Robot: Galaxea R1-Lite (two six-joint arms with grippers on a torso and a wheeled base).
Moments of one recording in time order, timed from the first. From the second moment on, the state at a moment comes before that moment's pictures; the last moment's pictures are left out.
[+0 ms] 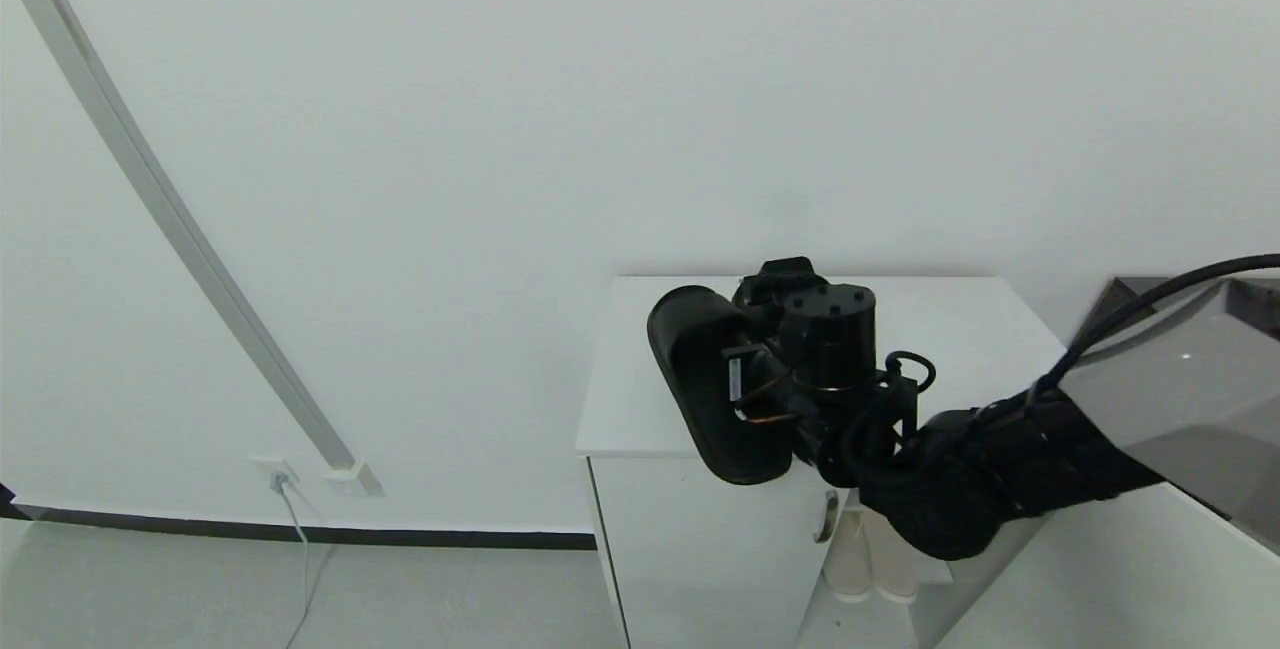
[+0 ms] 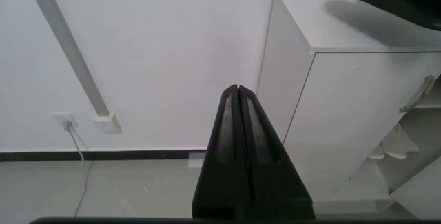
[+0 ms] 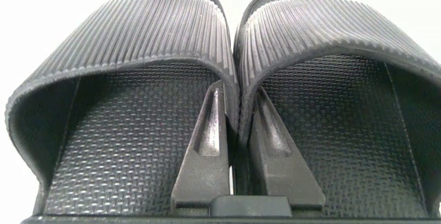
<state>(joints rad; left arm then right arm) 0.00 0.00 0.00 0.00 -0.01 0.00 0.76 2.09 -1.13 -0.81 -0.51 0.09</state>
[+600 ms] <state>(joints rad) 0.00 0.00 0.00 0.00 0.00 0.00 0.87 1.75 -0.69 -0.86 -0.37 0.08</state>
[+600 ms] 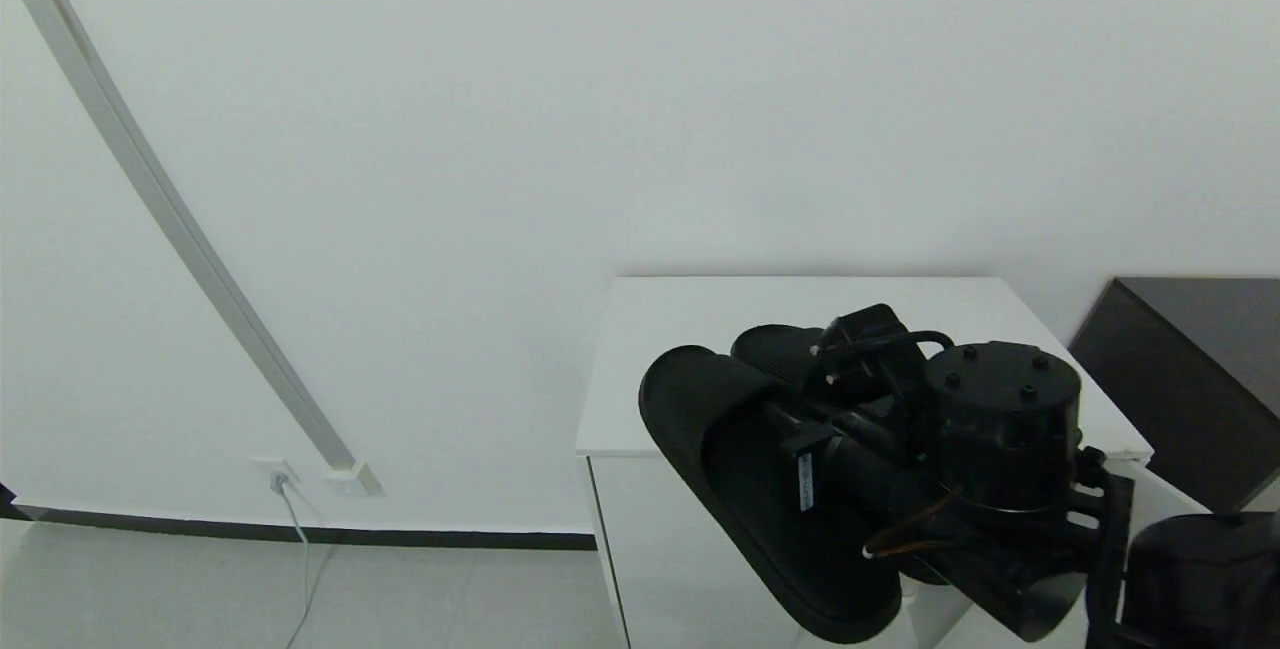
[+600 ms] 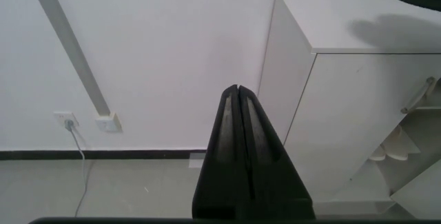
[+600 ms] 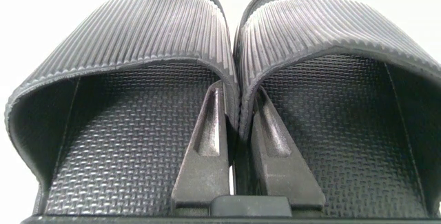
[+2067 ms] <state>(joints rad) 0.00 0.00 0.00 0.00 0.00 -0.01 0.88 1.71 -0.64 -0.86 -0.36 0.08</state>
